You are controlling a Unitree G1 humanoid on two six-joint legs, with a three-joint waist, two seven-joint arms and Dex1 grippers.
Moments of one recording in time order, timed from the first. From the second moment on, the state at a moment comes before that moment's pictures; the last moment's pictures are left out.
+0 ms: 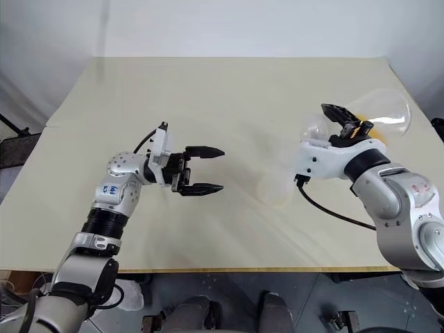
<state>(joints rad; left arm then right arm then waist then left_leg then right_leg) -0.77 0.36 -0.06 0.42 -0.40 0.02 -1.33 -0.33 -1.08 0.09 -0.61 -0.44 0.42 0.40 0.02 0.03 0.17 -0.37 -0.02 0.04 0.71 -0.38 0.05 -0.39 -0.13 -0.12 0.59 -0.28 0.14</state>
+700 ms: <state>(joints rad) -0.71 0.37 -0.06 0.35 -0.40 0.09 -1.31 -0.31 -0.98 0.09 -0.52 -0.63 0.23 0.46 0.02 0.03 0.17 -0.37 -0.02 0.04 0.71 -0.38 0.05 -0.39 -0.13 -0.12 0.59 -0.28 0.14</state>
